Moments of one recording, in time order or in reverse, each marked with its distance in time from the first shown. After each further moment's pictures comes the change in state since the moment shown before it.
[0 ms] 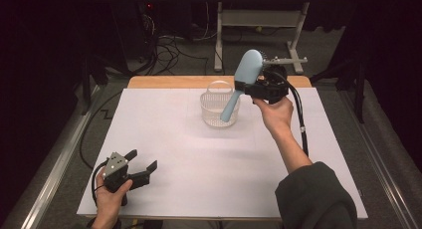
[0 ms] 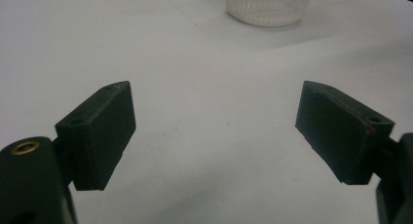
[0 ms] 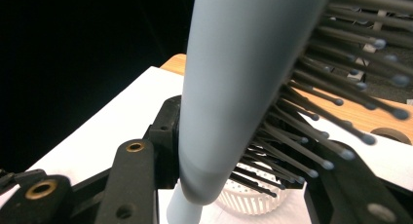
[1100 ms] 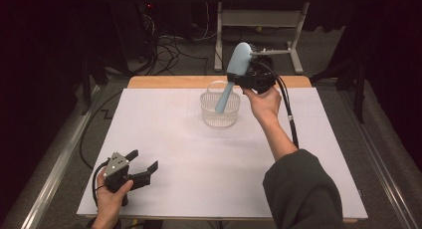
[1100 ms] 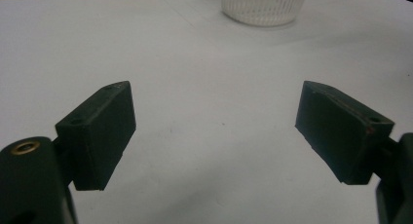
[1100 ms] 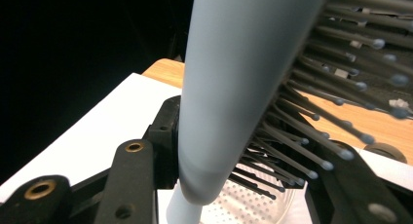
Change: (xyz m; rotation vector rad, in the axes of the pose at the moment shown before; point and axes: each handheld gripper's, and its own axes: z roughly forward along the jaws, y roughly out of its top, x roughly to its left) left arm -0.002 0.000 0.001 0.000 -0.012 0.008; right arm -0.001 0.018 0.038 0.008 -0.065 -0.006
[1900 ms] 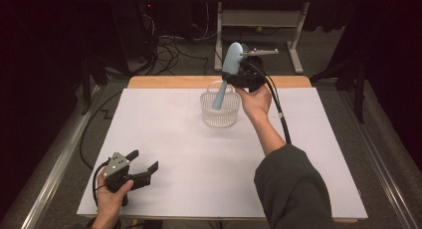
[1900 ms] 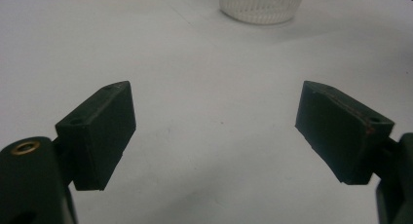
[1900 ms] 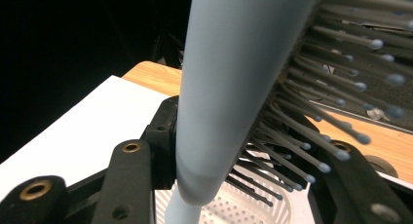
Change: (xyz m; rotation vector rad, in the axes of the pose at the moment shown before) left arm 0.000 0.000 0.001 0.005 -0.009 0.005; right arm 0.004 0.000 0.030 -0.011 -0.062 -0.033
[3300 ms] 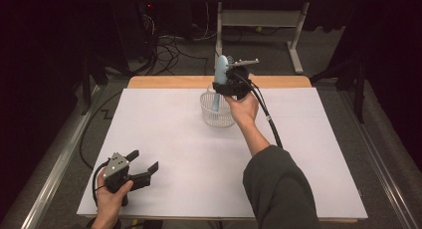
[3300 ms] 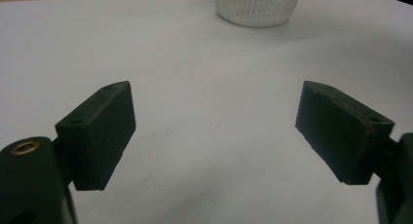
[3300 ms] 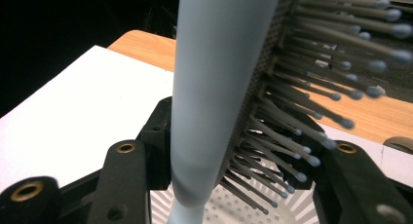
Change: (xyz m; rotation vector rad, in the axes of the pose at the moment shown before) left arm -0.001 0.000 -0.002 -0.010 -0.008 0.006; right arm 0.009 -0.025 0.046 0.089 -0.031 -0.013
